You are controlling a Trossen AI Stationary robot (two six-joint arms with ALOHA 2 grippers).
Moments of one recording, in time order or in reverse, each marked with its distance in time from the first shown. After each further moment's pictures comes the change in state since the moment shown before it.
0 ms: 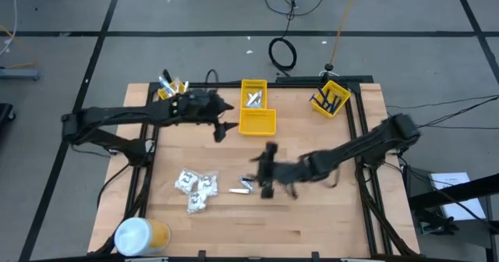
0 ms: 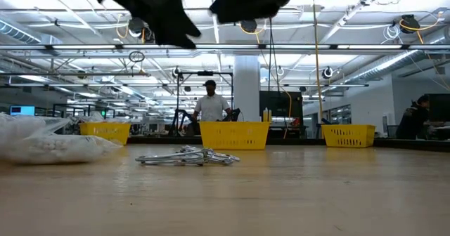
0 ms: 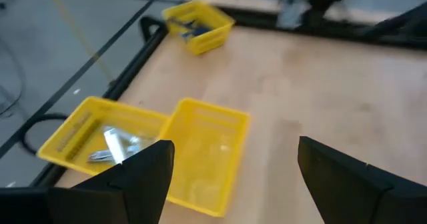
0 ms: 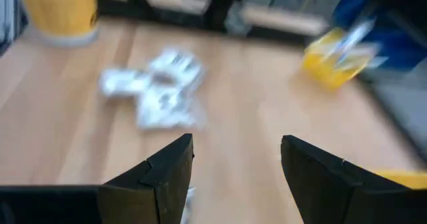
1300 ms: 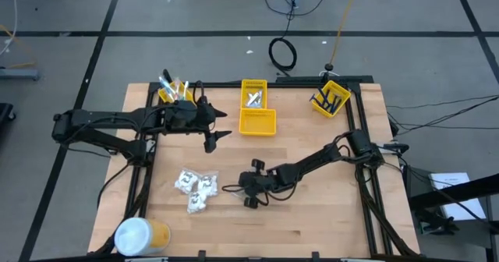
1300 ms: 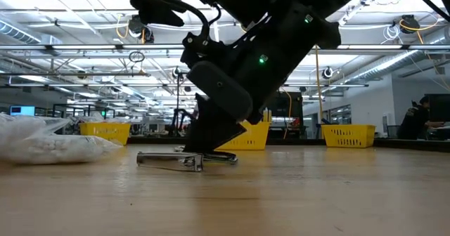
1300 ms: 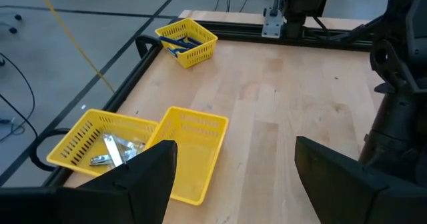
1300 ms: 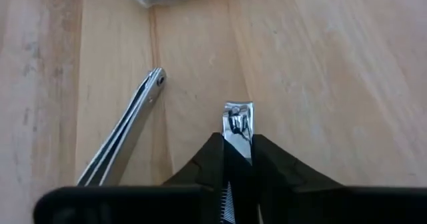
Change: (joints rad) left arm -0.179 -0.142 0.000 -0.102 -0.161 -0.032; right arm -0.048 0.489 0.167 -0.101 -0.166 0.315
